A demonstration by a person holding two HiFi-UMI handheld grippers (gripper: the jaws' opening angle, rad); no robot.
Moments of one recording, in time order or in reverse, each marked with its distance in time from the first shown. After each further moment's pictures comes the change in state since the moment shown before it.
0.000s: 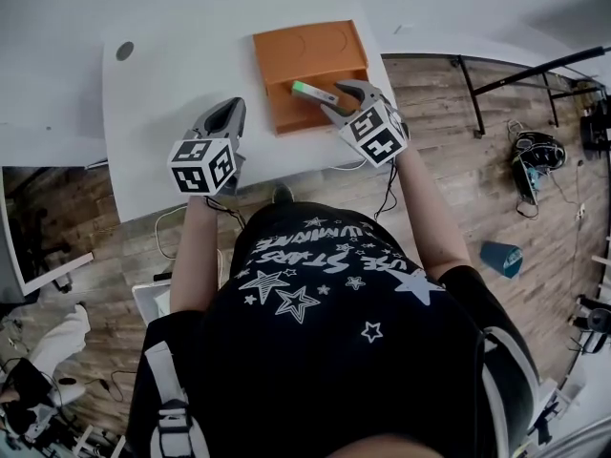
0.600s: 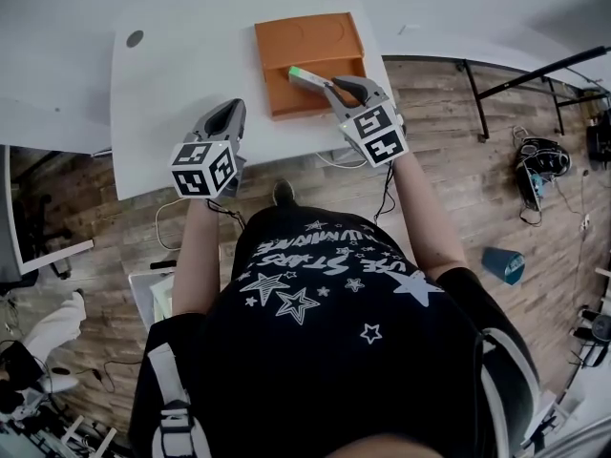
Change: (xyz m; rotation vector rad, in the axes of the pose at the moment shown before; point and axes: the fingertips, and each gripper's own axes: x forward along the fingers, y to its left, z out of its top) left arm -0.048 -0.052 -0.017 0.009 -0.033 0.054; right arm -0.063 0.014 0.009 0.099 -0.179 -0.079
